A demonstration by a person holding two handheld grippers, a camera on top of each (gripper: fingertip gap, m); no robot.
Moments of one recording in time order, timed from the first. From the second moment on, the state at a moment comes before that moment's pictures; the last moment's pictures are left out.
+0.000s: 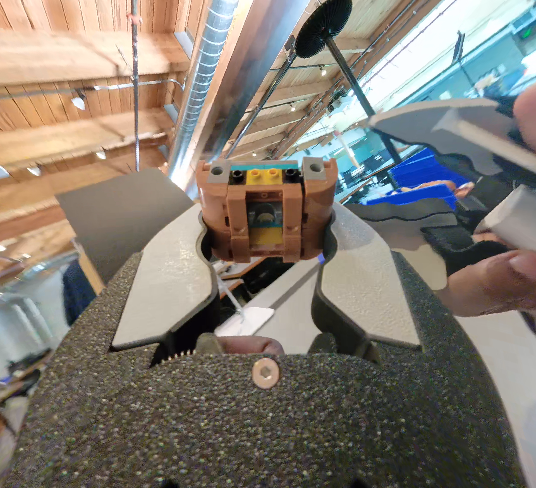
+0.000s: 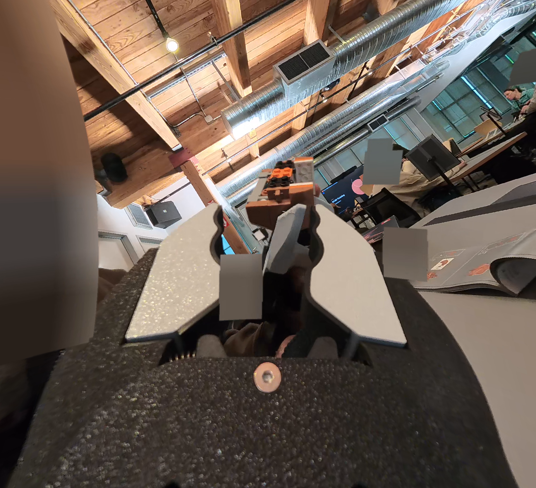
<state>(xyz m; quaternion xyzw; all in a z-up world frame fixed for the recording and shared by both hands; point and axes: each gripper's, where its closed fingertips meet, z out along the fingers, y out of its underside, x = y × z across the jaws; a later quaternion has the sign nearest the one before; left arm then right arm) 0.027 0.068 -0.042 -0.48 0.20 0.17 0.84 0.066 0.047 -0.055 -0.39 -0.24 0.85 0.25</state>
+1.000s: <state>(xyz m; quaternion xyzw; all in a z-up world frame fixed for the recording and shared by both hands) 0.030 0.078 -0.080 -0.47 -0.06 -0.55 0.69 0.038 0.041 -0.073 -0.42 -0.28 0.84 0.18</state>
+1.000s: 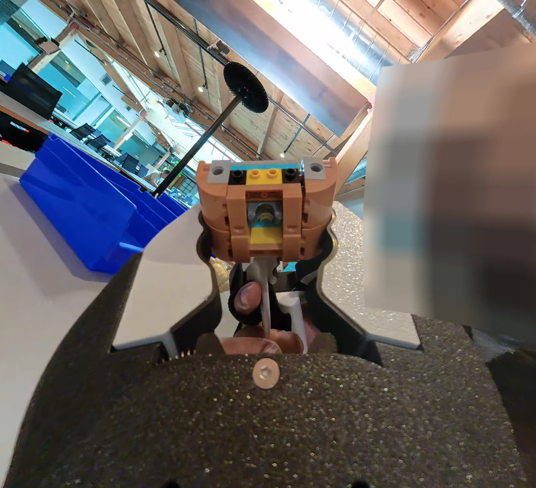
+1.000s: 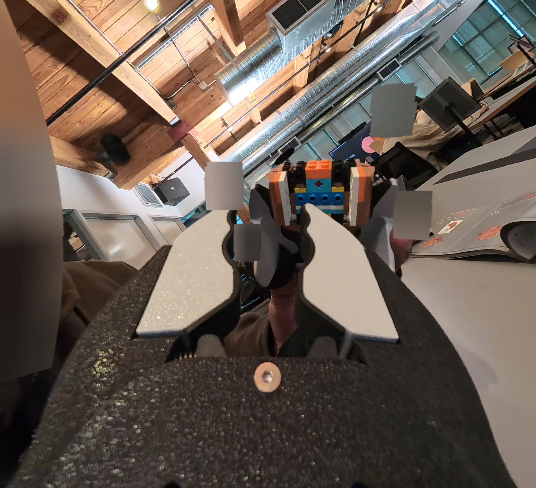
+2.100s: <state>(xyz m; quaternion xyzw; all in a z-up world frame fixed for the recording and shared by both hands) 0.043 0.075 -0.089 -0.51 -0.01 -0.49 0.71 0.041 0.030 -0.078 -0.41 -0.33 0.83 0.20</state>
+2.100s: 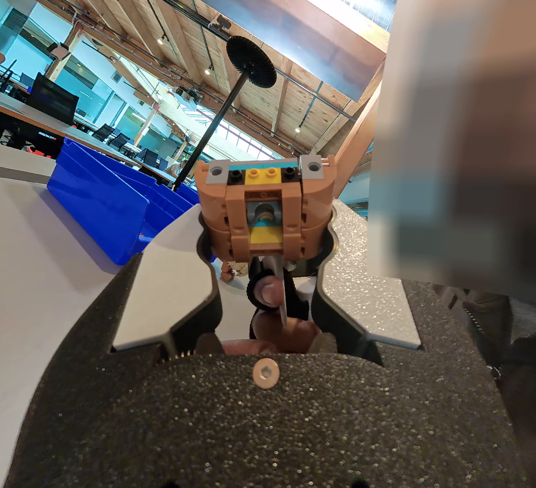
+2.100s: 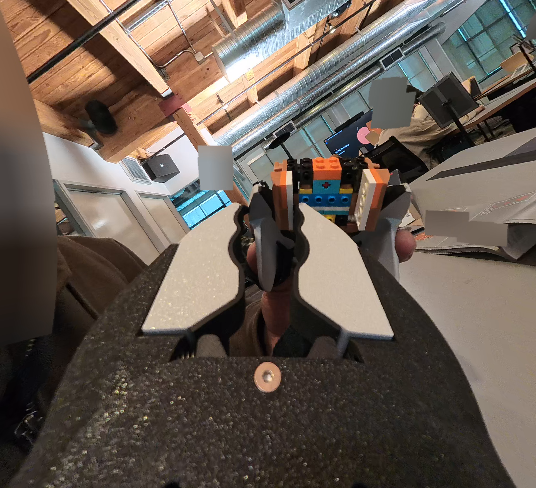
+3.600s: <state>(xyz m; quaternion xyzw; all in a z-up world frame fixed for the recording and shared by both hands) 0.052 0.040 -0.087 -0.58 0.31 -0.15 0.74 0.073 0.040 -0.071 -0.34 -0.56 0.65 0.39</state>
